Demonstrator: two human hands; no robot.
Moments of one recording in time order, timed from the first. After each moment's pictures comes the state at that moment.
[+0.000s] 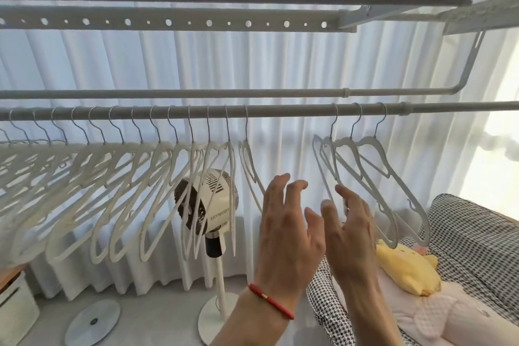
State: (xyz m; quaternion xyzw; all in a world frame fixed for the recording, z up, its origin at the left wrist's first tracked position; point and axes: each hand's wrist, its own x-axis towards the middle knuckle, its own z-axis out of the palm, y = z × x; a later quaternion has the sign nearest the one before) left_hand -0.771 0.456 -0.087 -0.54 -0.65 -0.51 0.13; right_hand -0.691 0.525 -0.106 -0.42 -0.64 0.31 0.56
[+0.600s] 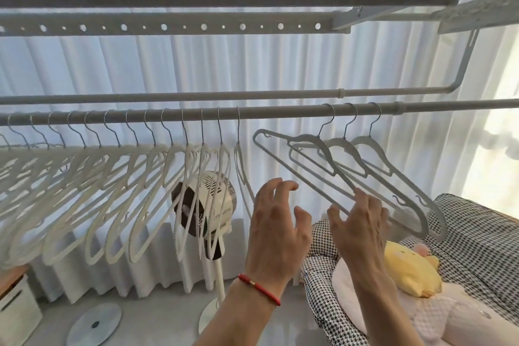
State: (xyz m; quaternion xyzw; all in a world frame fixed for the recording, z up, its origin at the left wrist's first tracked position) left_hand -0.775 0.463 -0.084 -0.55 -0.68 -0.48 0.08; right_hand -0.674 0.589 -0.133 -0.57 -0.69 0.09 0.43
